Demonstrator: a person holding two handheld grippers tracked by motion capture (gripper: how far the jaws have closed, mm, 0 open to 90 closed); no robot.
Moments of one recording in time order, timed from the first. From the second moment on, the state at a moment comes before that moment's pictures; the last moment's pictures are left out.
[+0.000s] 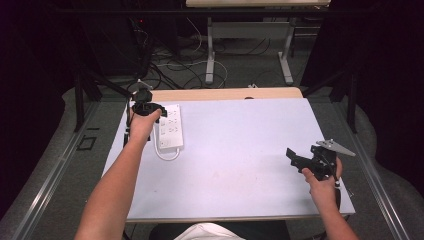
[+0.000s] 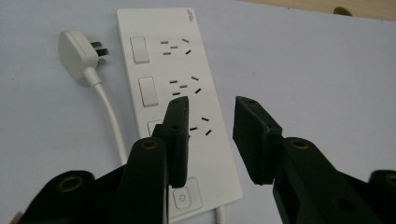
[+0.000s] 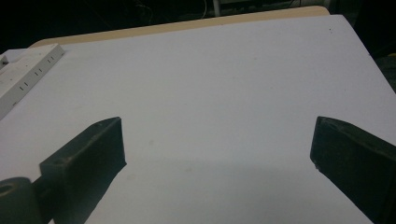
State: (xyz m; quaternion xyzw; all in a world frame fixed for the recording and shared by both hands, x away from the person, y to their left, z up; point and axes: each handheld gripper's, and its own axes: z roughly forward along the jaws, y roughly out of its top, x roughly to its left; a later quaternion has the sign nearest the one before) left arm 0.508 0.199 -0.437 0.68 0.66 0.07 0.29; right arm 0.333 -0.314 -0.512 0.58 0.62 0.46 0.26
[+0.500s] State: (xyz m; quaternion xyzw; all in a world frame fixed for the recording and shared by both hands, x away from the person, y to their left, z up) left arm 0.511 0.186 -0.447 0.71 0.66 0.07 0.25; right arm 0.336 -0.314 -0.515 0.59 0.62 0.45 0.25
